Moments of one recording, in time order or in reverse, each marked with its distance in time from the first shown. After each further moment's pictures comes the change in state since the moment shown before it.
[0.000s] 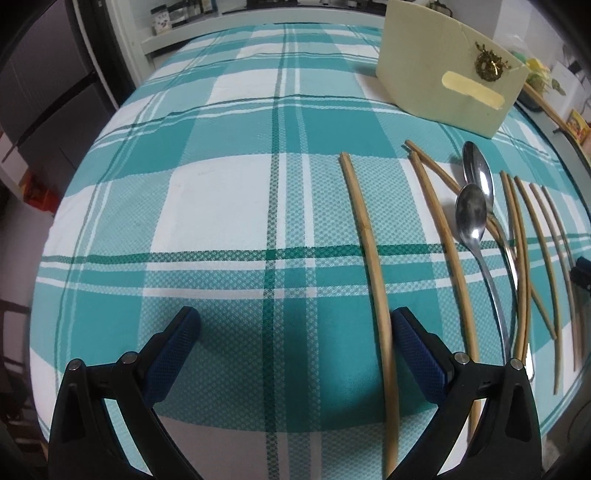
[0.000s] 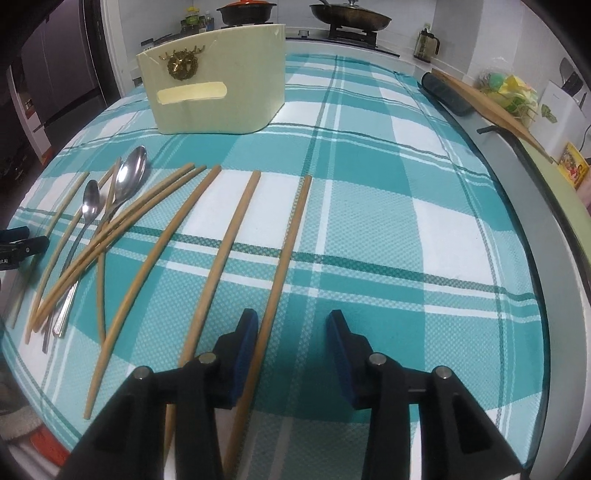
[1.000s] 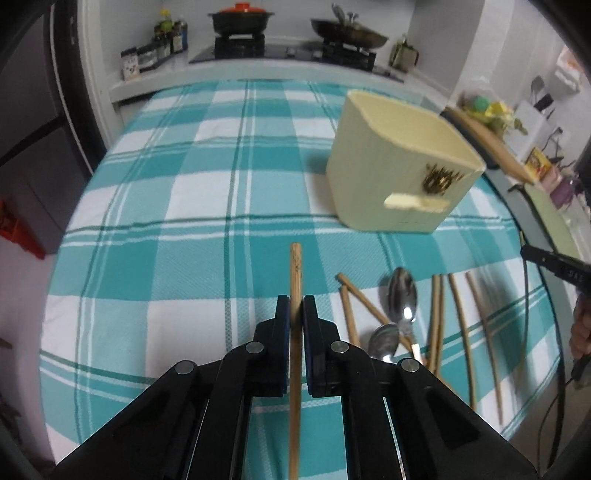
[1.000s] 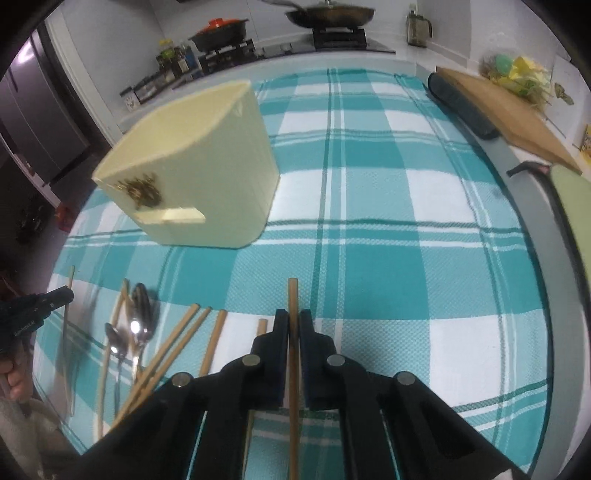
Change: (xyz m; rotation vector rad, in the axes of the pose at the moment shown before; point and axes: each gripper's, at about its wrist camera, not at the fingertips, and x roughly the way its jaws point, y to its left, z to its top) left arm -0.070 -0.007 0.083 0.001 -0.179 -0.184; right arm -0.005 -0.027 0.119 0.152 -0.049 0.142
